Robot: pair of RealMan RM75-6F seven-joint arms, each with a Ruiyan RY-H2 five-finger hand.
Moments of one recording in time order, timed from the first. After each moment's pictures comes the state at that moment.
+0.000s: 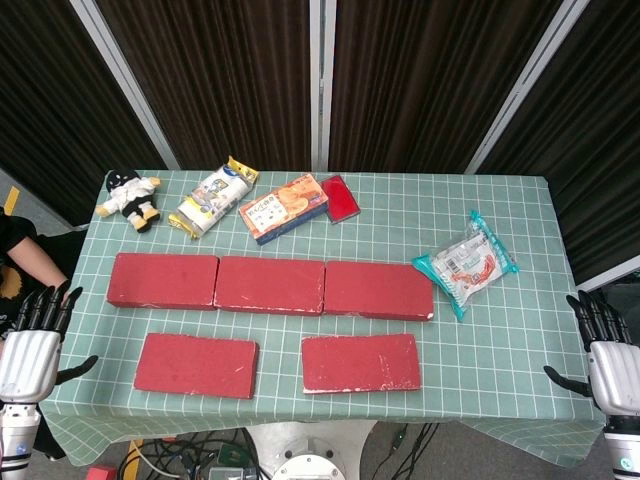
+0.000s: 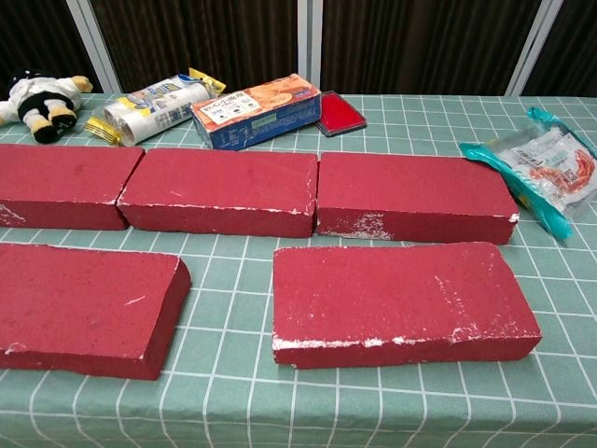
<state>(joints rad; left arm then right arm) -0.05 -1.17 -0.03 -1.64 1.56 1.56 0.16 0.02 -1.08 0.05 -1.64 -1.51 1.52 0.07</state>
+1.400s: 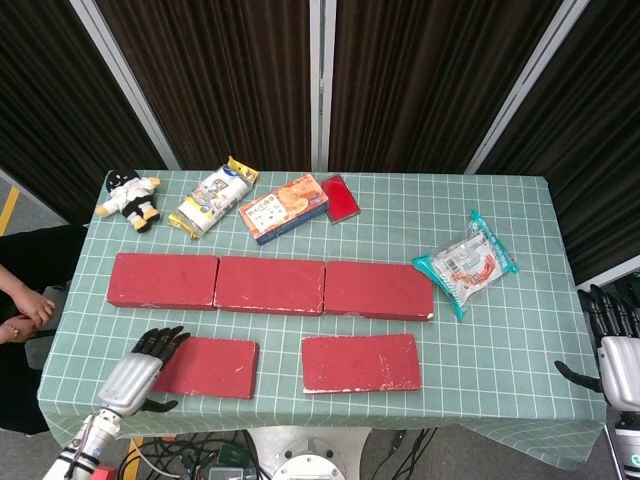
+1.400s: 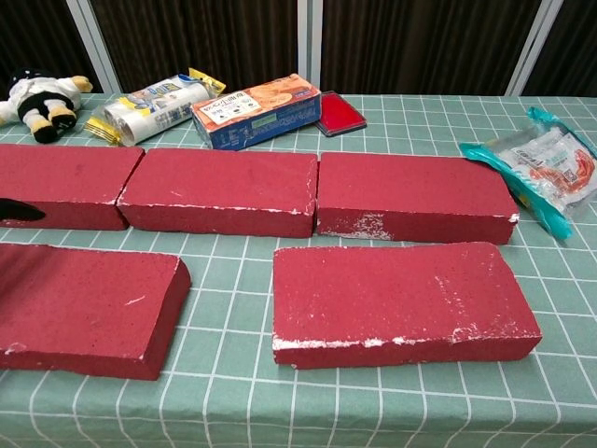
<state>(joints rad) -0.19 -1.27 0.08 -1.78 1.56 1.18 0.21 0.03 -1.05 0.07 -1.63 -1.50 1.51 0.06</state>
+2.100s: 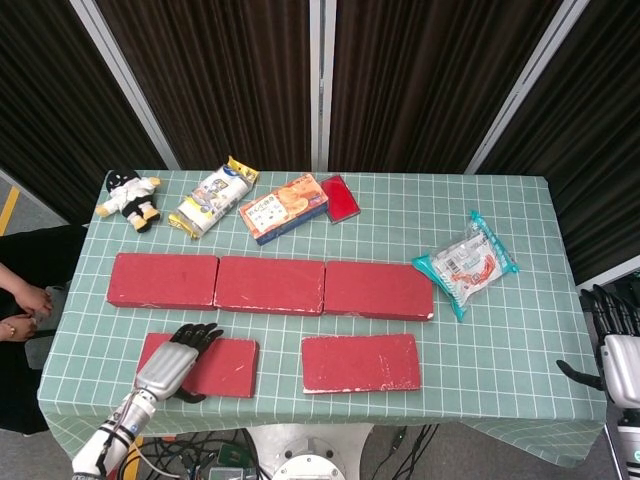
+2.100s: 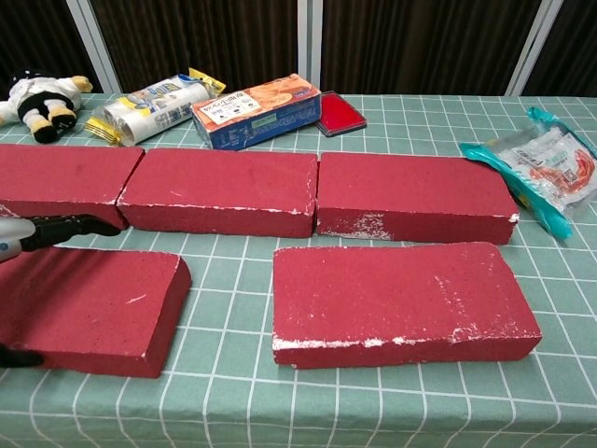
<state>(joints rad) -0.33 -1.33 0.02 -1.82 1.36 0.99 0.33 0.04 -1.06 0.07 -1.59 -1.48 1.49 0.12</state>
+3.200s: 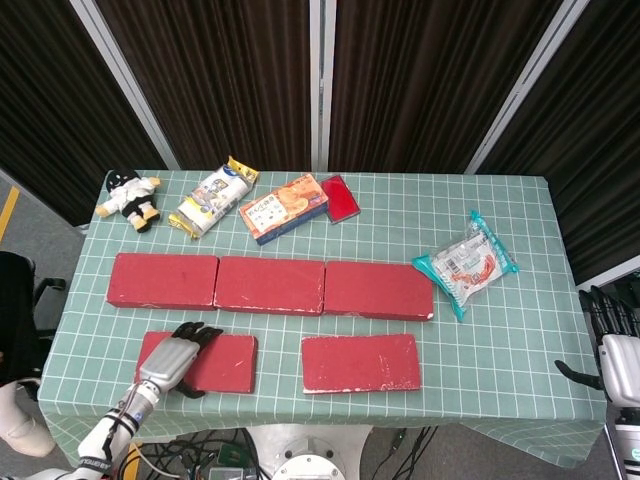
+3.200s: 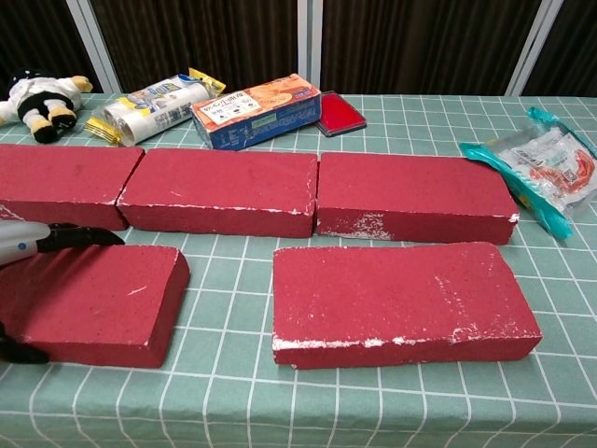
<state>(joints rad) -0.41 -1.33 0.04 -1.81 1.24 0.96 0.33 0.04 -1.07 0.07 -1.57 -1.47 1.47 0.13</state>
